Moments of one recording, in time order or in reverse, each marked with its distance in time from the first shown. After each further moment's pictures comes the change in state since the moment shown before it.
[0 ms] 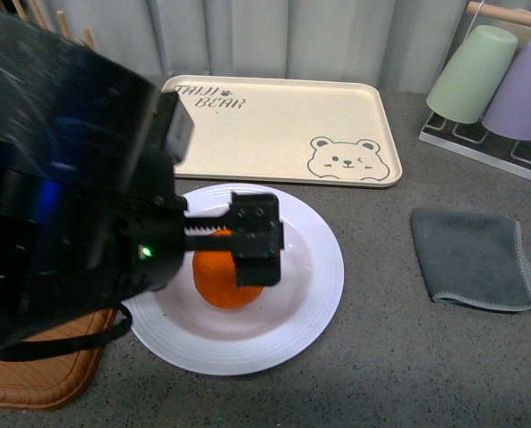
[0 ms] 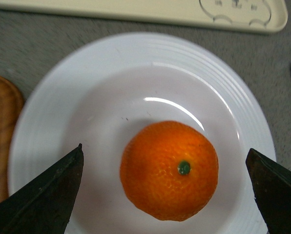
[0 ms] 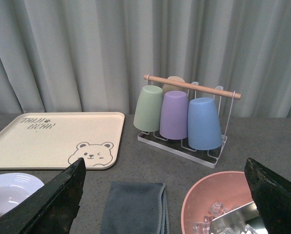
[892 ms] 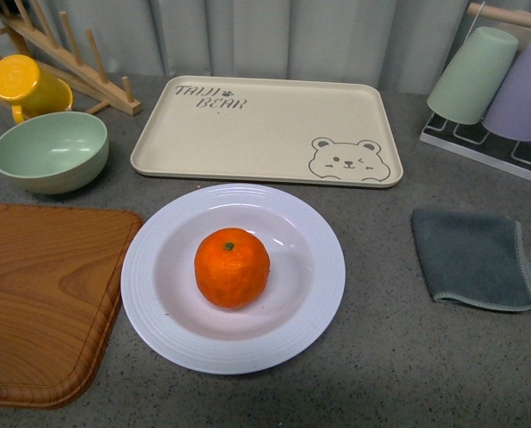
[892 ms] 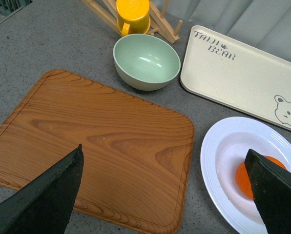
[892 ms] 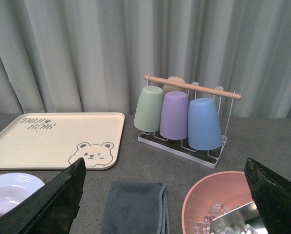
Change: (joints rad) left arm 0.395 -1.376 -0.465 -0.634 -0.100 0.080; right arm 0.000 0.000 0.000 0.000 0.000 0.000
